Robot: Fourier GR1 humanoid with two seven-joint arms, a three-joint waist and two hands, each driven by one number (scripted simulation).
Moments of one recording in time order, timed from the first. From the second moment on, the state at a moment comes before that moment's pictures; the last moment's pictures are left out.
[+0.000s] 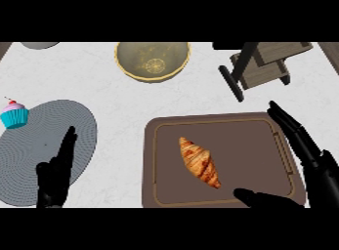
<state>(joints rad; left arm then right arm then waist) 0.10 0.26 -0.20 -1.47 0.10 0.34 0.02 0.00 -0.52 0.42 -2.13 0.46 -0.35 0.33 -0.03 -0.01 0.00</state>
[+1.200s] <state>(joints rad) 0.07 0.23 -0.21 -1.45 0.07 0.33 0.01 -0.23 -0.21 0.93 -2.01 1.32 0.25 1.07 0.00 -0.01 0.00</state>
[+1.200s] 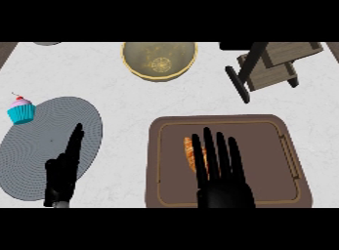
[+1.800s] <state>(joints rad) 0.08 0.21 -0.20 -1.43 0.07 0.31 -0.02 -0.22 -0.04 0.90 -1.82 1.40 0.36 1.06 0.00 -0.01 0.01</state>
